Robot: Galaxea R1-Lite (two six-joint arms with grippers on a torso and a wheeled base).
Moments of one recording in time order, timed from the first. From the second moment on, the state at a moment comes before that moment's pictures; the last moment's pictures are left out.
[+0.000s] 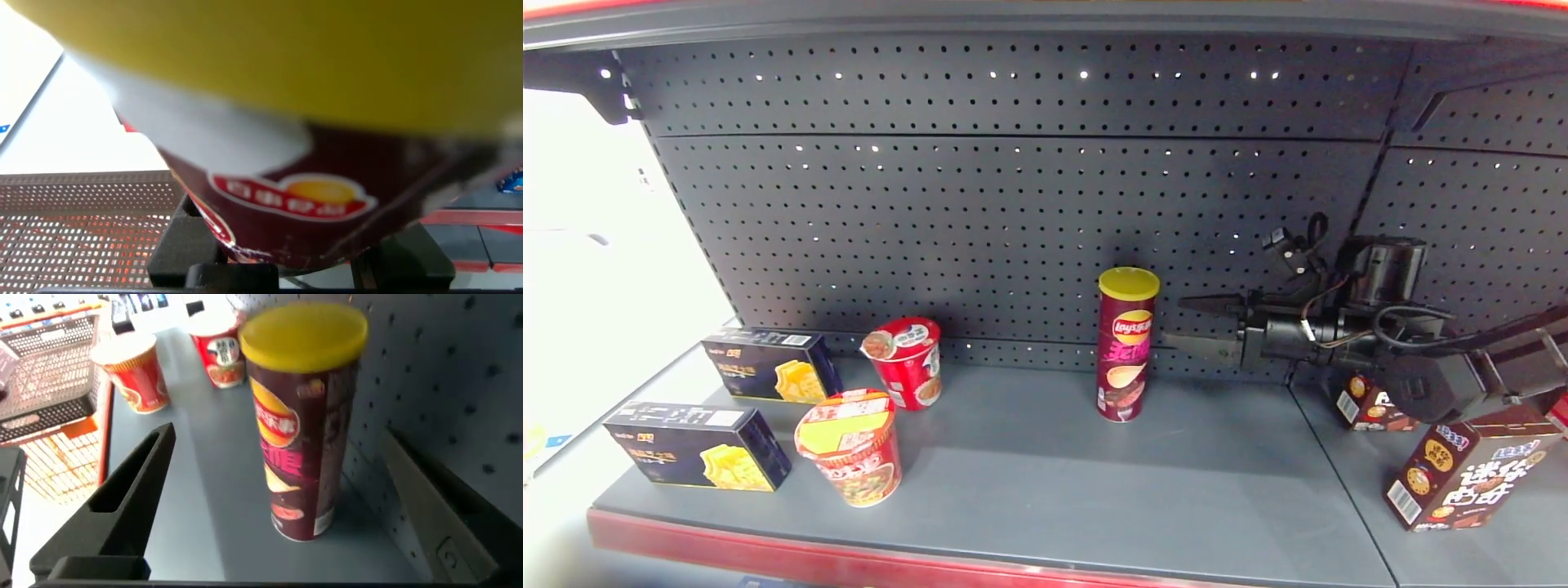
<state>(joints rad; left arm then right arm) -0.13 0.28 -0.33 0.34 0.15 0.07 0.24 1.98 -1.06 -0.79 0.91 -0.07</state>
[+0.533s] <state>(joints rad) -0.13 0.28 -0.32 0.34 0.14 0.07 0.26 2.08 -1.12 -0.80 0.91 -0.08</state>
